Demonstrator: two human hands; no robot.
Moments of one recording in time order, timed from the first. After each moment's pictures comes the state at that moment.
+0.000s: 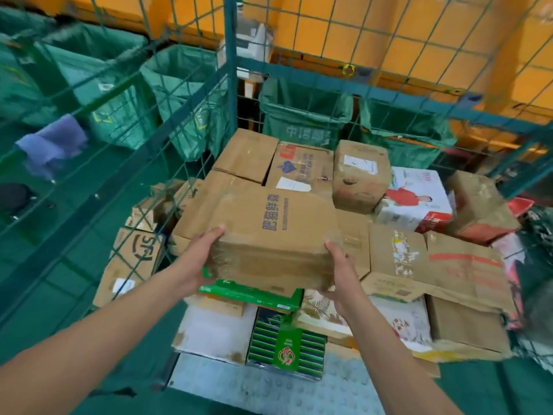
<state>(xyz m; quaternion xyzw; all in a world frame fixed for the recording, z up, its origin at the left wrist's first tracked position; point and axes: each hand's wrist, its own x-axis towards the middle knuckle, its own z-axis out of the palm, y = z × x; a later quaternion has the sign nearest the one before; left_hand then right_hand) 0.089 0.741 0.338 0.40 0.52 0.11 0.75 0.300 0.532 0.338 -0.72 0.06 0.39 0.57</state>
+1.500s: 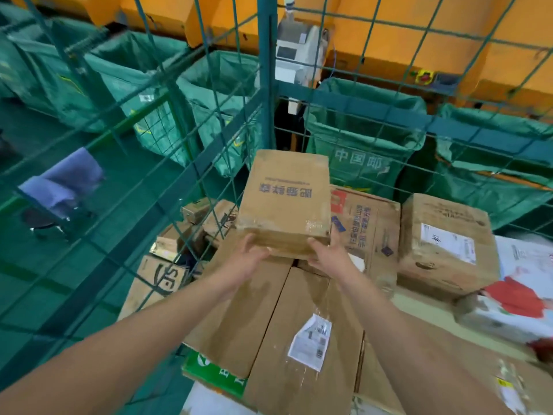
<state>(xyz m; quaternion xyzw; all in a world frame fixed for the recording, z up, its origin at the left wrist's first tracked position) 0.286 0.959 0.294 0.53 0.51 0.09 0.67 0.483 0.867 0.288 -0.74 -0.15 0.47 0.45</state>
